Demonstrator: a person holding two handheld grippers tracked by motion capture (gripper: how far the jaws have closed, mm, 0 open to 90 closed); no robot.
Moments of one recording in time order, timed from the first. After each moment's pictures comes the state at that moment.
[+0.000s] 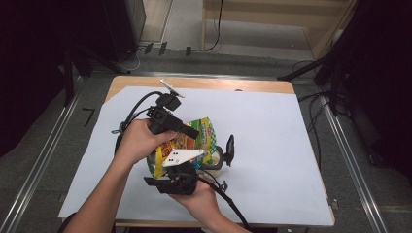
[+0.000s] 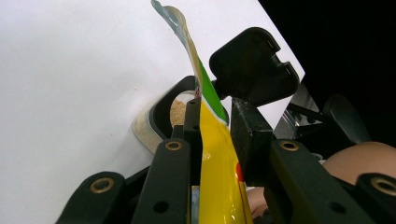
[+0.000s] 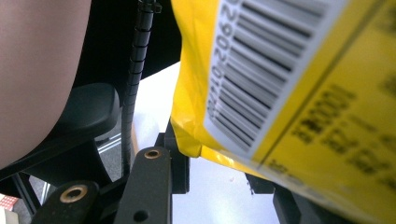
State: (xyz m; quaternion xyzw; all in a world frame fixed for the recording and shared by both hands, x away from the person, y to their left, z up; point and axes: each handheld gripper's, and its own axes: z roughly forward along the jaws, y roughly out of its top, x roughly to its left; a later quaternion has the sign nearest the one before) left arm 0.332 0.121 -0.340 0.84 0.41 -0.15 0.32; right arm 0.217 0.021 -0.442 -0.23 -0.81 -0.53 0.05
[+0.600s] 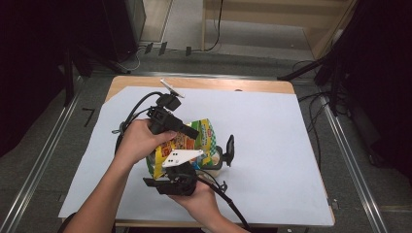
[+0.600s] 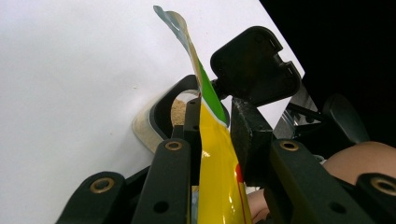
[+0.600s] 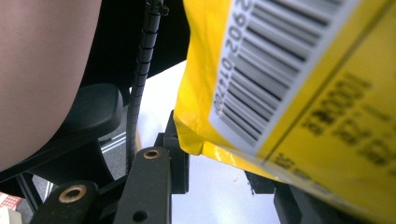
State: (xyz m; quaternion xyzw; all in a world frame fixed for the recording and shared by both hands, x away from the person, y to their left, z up) left arm 0.334 0.121 -0.342 0.84 0.41 -0.15 0.32; right arm 0.215 0.021 -0.442 -0.23 -0.81 -0.53 0.05
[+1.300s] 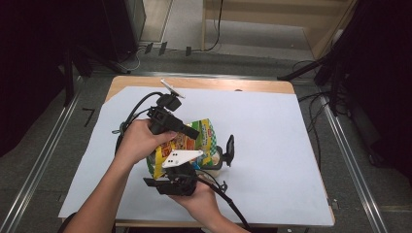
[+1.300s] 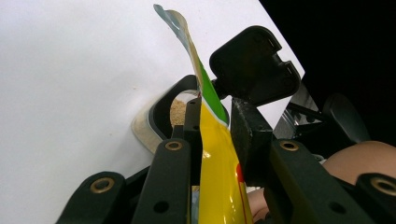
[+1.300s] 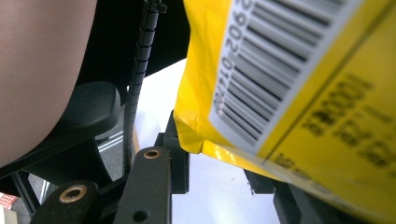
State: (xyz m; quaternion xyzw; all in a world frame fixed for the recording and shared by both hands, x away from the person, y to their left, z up) left arm 0.333 0.121 -0.341 0.84 0.40 -0.15 0.32; right arm 0.215 0.022 -0.443 -0.23 -0.82 -0.53 0.04
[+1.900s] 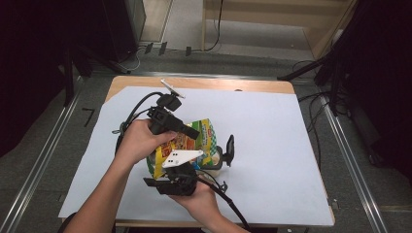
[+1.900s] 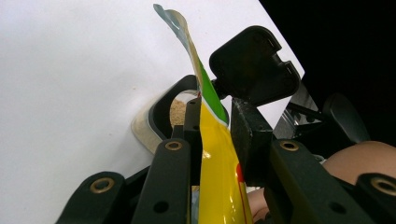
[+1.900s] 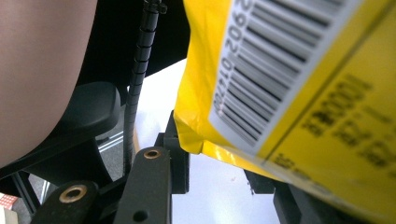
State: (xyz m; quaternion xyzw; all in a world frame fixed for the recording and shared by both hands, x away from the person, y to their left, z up) left arm 0.333 0.120 -0.342 0.84 0.40 -0.15 0.32; right arm 0.215 0.021 -0.442 -0.23 -0.81 -0.53 0.04
